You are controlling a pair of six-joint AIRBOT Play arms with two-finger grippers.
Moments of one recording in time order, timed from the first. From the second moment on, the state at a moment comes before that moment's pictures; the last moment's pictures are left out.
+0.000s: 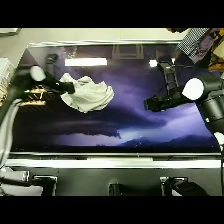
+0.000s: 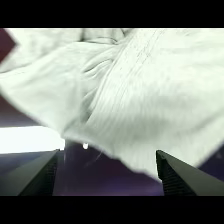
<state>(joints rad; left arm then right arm) -0.20 -1.65 1.62 1.49 -1.16 -1.66 0.26 -1.13 1.30 -1.40 1.33 1.59</state>
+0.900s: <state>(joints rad) -0.47 -1.79 1.82 1.14 -1.50 -1.68 0.26 -1.13 1.30 -1.47 1.38 1.65</state>
